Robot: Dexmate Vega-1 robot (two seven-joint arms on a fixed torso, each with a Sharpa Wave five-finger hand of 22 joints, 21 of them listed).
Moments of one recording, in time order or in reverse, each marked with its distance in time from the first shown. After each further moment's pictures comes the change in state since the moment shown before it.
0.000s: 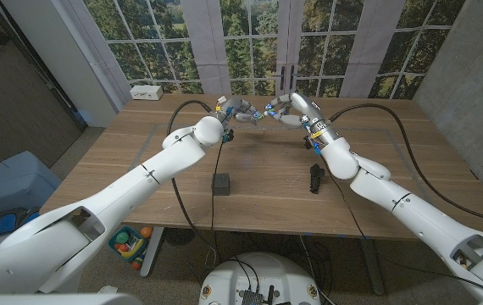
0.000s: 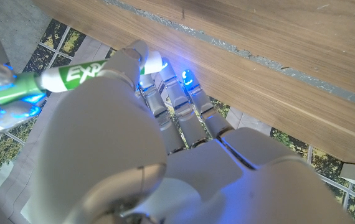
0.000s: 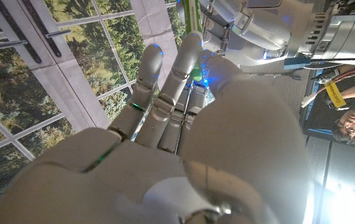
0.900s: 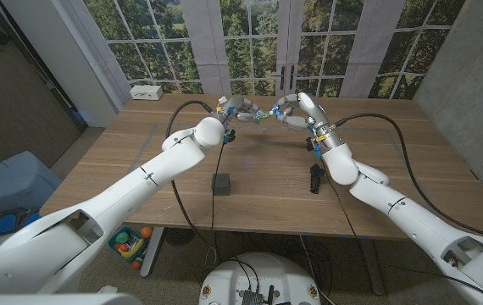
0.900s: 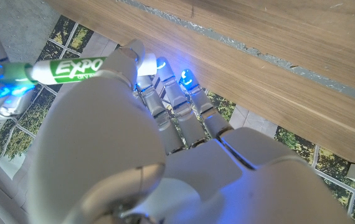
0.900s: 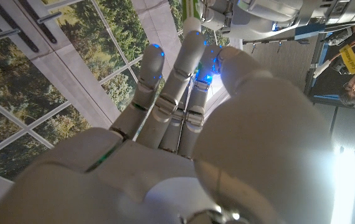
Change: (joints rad) left arm 0.026 0.008 -0.014 -0.027 0.004 -0.003 0.028; left_hand -0.001 -0.001 -0.010 0.003 0.004 0.000 0.000 0.005 0.000 0.013 -0.013 -0.010 0.034 0.013 -0.002 -0.003 0.002 0.000 0.000 0.008 0.000; right arm -0.012 0.060 0.035 0.113 -0.002 0.170 -0.138; right_hand -0.086 -0.121 0.117 -0.017 0.343 0.035 0.020 0.053 0.165 0.036 0.036 0.035 0.130 0.099 -0.007 -0.012 0.117 0.056 -0.014 0.015 0.050
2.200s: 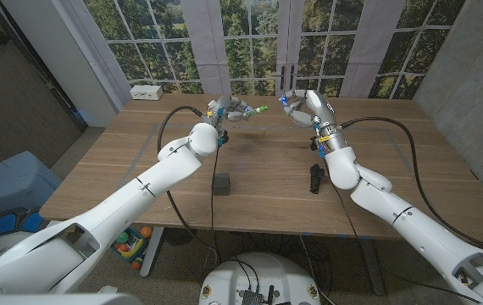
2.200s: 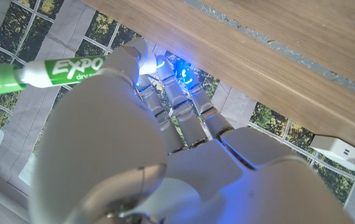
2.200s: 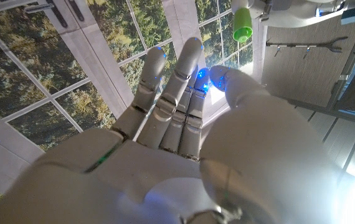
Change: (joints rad) left arm 0.074 -0.008 -0.035 -0.021 0.077 -0.025 0.159; left_hand 0.010 -0.017 -0.009 -0.005 0.030 0.009 -0.009 0.000 0.083 0.015 -0.015 0.000 0.000 0.021 -0.007 0.000 0.014 0.007 0.000 0.016 0.000; right arm -0.110 -0.046 0.047 -0.230 -0.054 -0.249 -0.027; right_hand -0.184 0.065 -0.147 0.103 -0.171 -0.248 -0.025 -0.191 -0.025 -0.137 -0.039 -0.094 -0.068 -0.222 0.027 -0.108 0.054 -0.129 0.029 -0.040 -0.085
